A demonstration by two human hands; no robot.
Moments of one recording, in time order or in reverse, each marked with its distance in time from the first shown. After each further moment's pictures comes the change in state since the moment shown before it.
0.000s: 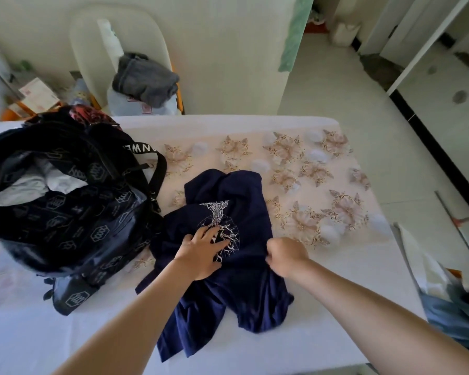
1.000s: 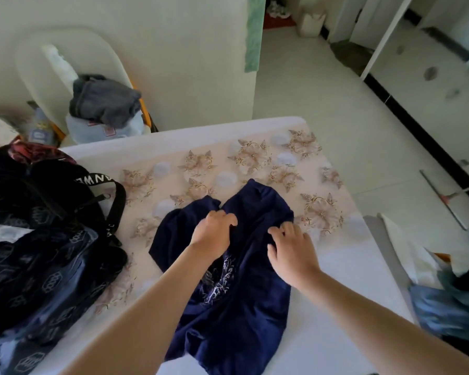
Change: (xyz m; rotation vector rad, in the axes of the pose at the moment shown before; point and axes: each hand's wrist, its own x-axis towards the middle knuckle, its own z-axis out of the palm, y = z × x) left_hand 0.098 0.081 -0.089 -0.226 0.266 0.033; right_hand 0.003 0.090 -0.003 -0.048 0.447 0.036
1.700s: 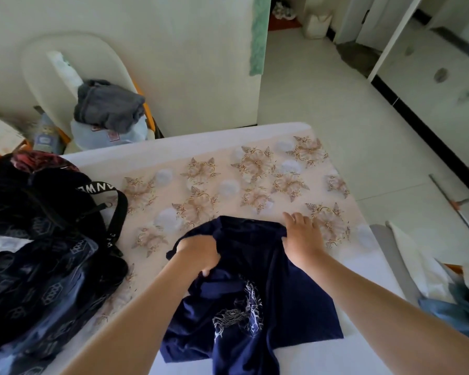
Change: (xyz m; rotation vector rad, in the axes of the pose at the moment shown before) left_hand 0.000 -0.012 -0.023 0.081 -0.533 -0.348; right_hand 0.063 0.028 -0.004 -0.061 -0.186 0.092
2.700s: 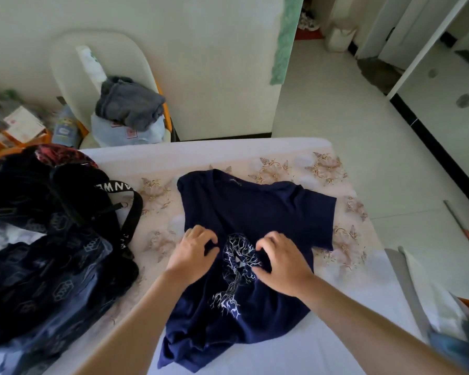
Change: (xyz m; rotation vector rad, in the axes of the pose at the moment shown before) left_hand 0.033 -0.068 0.032 -0.437 0.762 0.336; right_hand -0.001 -0.052 -0.006 0.336 0.190 -0.456
